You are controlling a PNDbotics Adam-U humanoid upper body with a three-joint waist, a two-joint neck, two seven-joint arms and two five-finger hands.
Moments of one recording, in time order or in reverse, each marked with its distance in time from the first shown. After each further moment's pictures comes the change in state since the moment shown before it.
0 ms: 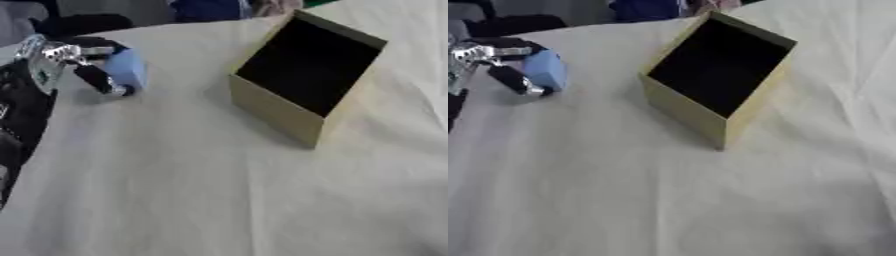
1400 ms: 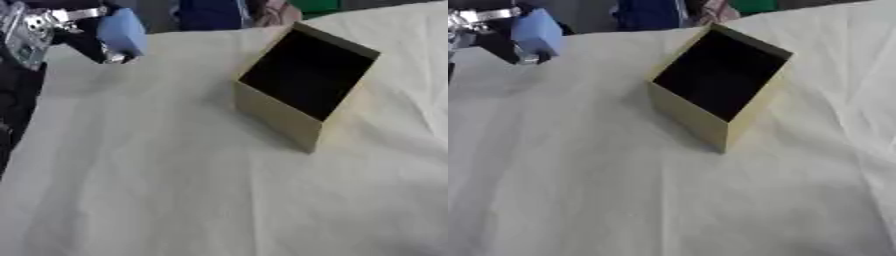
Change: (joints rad) left arm -0.002 -0.002 -0.044 -0.176 0.208 0.010 0.002; right arm 0.027 0.004 -0.017 0.000 -0.029 0.000 -0.003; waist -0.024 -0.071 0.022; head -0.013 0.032
